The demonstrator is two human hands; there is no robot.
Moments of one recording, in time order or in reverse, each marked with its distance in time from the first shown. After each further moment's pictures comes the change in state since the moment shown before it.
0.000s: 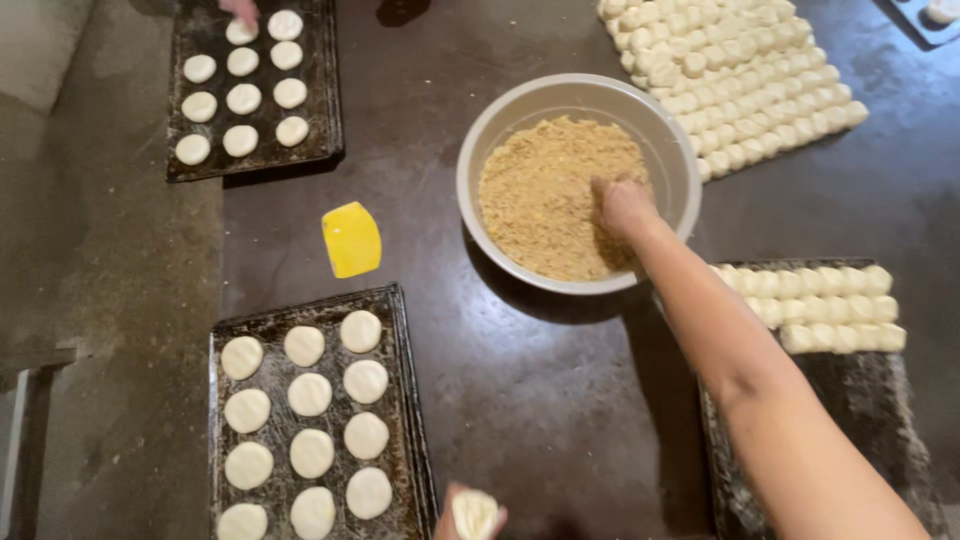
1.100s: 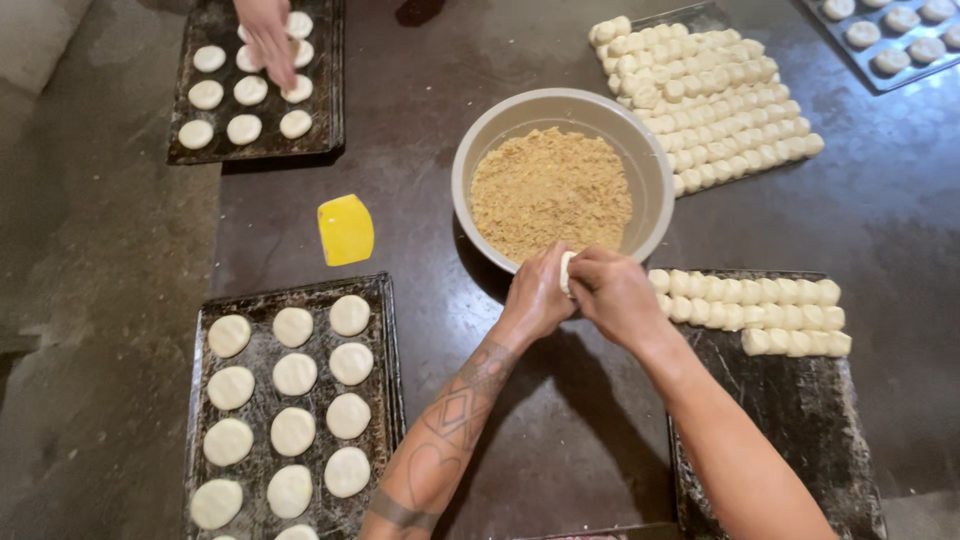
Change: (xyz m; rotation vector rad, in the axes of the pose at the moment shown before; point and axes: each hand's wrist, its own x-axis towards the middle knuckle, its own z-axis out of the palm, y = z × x) left_hand 0.188 0.276 0.084 0.314 -0.045 0.743; right_hand -0.188 -0.133 -0.187 0.483 0.207 -0.218
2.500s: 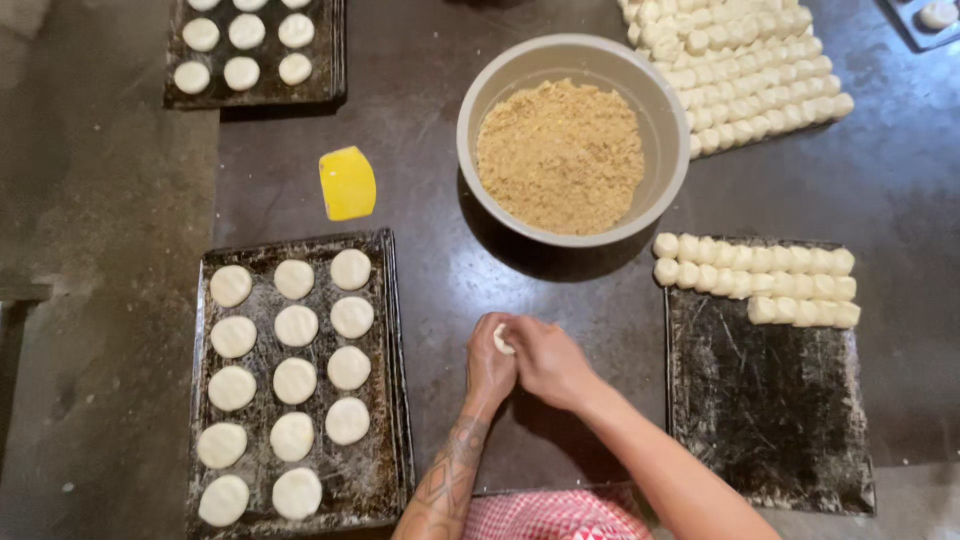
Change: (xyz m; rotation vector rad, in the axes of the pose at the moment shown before) left_hand -0.172 -0.042 0.025 -0.222 0.334 -0.274; right_hand -0.107 -0.026 0.106 0.313 -0.194 0.107
